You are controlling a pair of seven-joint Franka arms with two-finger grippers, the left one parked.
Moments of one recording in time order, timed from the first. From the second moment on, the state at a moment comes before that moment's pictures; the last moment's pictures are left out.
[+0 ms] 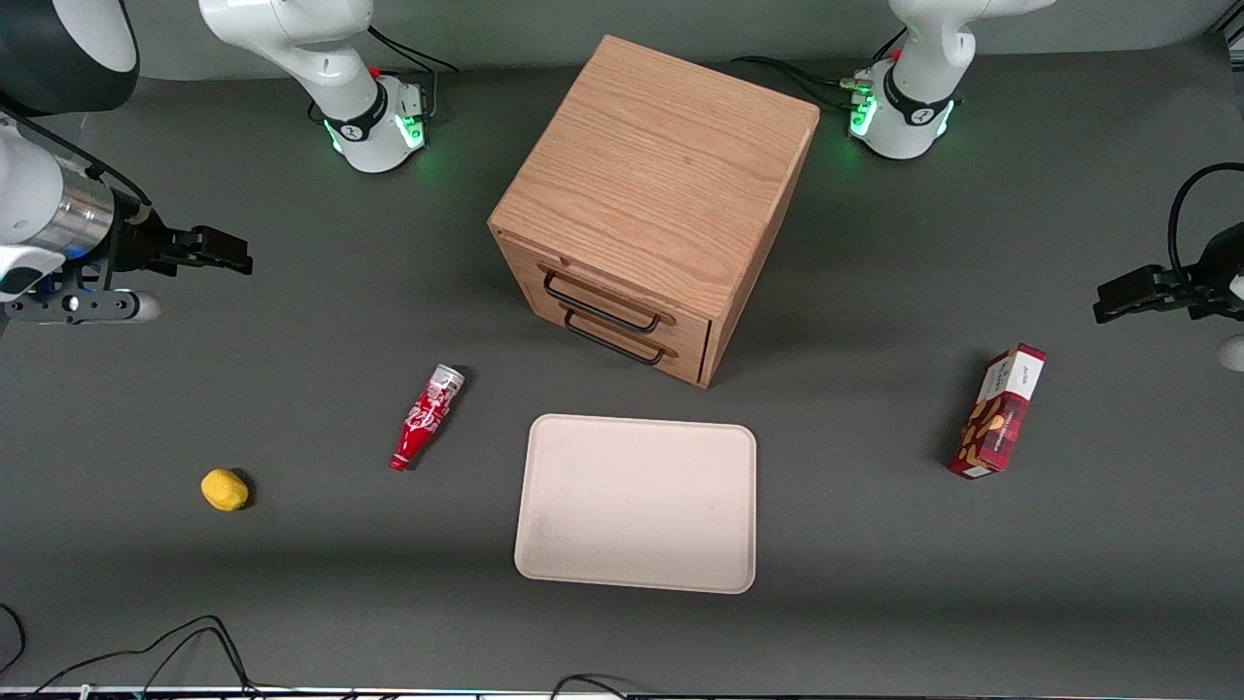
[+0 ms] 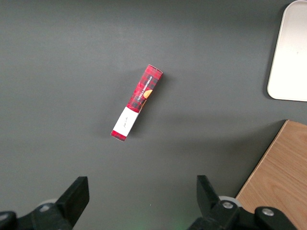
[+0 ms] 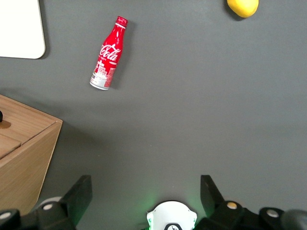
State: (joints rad) arm 0.07 0.00 0.00 -1.66 0.02 1.45 0.10
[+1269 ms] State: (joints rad) arm 0.10 0.34 0.05 -1.52 0.11 1.70 0.46
